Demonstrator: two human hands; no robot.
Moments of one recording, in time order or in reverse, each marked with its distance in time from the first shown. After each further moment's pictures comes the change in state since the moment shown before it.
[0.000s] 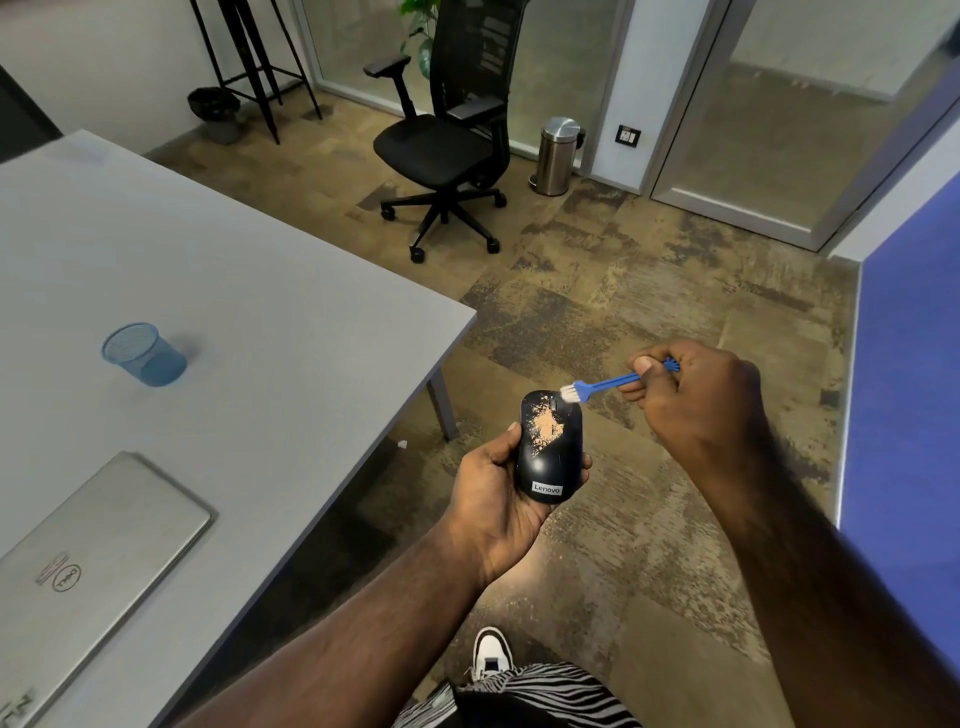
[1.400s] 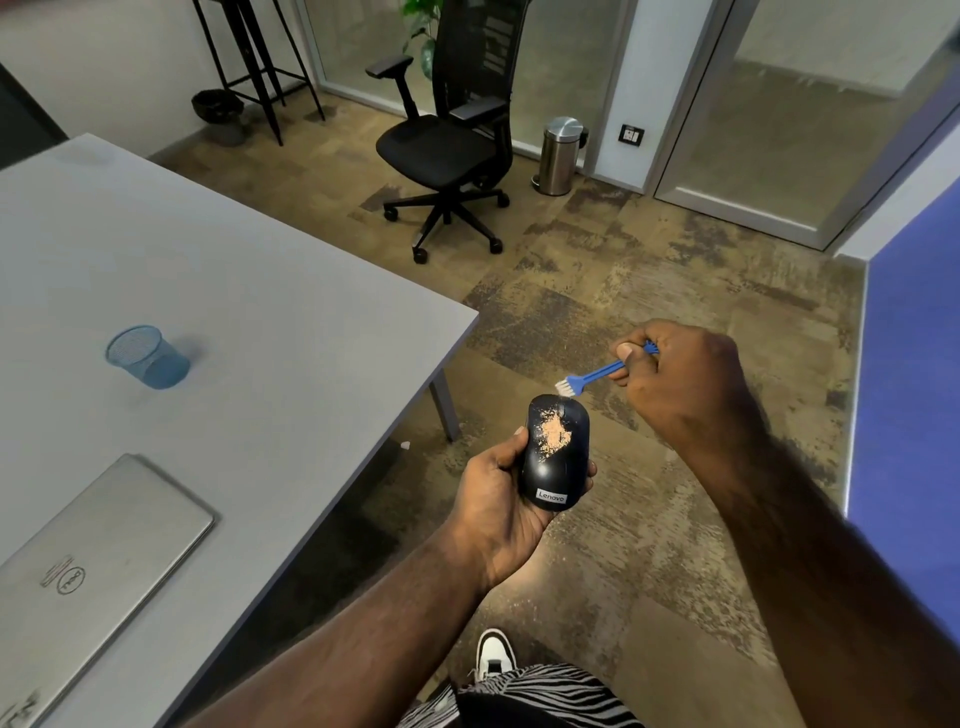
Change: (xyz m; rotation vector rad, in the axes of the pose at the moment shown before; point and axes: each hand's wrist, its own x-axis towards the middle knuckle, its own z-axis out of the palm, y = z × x) left_hand -0.002 0.000 0.002 0.077 0.023 0.004; right_hand 0.021 -0.011 0.003 -0.057 -0.095 -0.012
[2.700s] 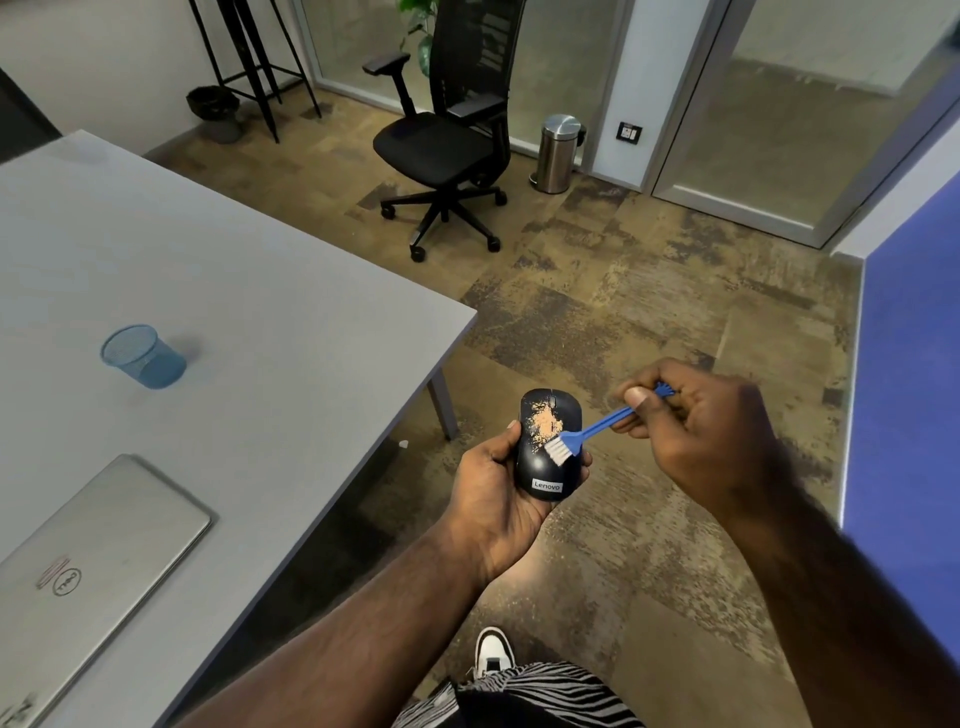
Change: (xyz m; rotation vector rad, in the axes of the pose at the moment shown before) left_hand 0.006 0.003 -0.001 -0.113 -0.033 -0.011; right_hand -0.039 0.013 -0.011 0.206 -0.038 -0.218
